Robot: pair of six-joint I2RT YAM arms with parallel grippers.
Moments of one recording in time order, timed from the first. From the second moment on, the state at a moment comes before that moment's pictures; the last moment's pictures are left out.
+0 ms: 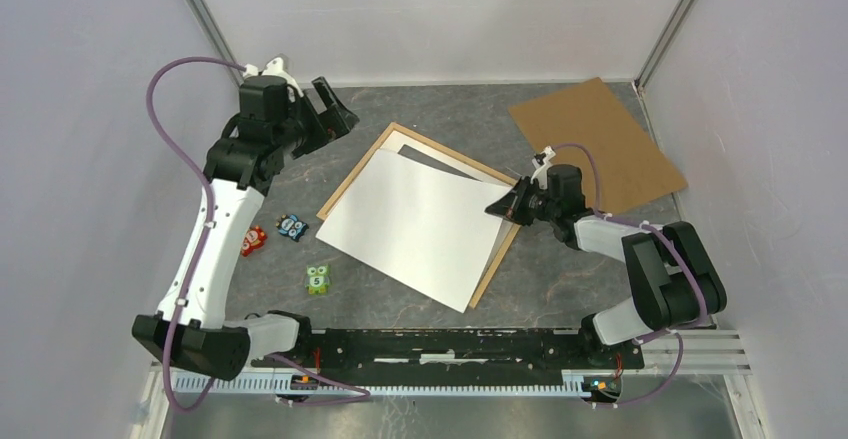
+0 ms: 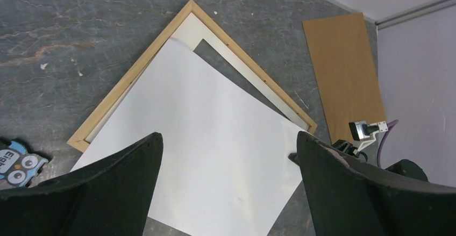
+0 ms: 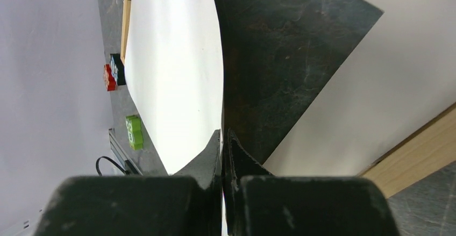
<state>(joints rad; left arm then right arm) -0.21 1.22 1.47 -0.76 0.06 -0.58 0.26 1.49 0.55 0.34 -0.52 0.78</state>
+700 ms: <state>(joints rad) -0.26 1.30 1.28 -0.62 -0.03 -0.49 0.21 1.53 0.56 0.35 -0.47 0.76</state>
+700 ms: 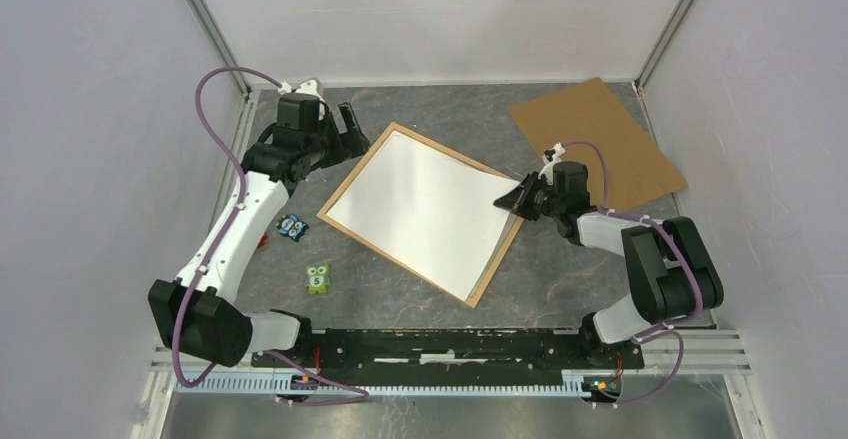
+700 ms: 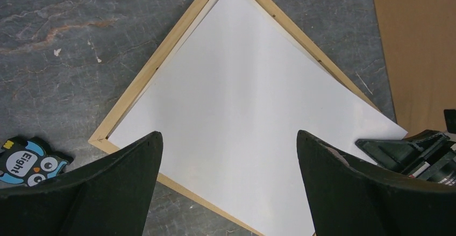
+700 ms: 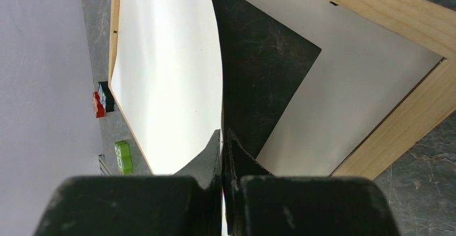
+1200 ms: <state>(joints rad) -0.26 1.30 1.24 -0.58 -0.02 -0.49 0.21 1.53 0.56 0.40 -0.44 0.74</state>
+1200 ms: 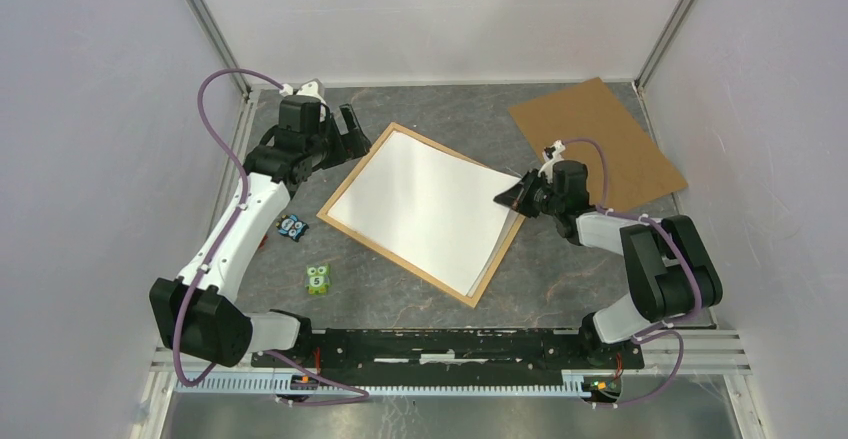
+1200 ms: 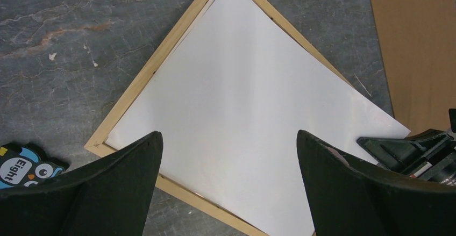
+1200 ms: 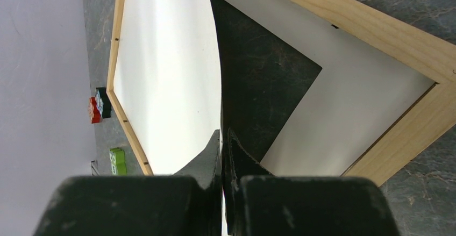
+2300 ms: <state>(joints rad) -0.26 1.30 1.22 -0.56 0.01 -0.49 0.21 1.54 0.76 0.05 -0.35 0.48</state>
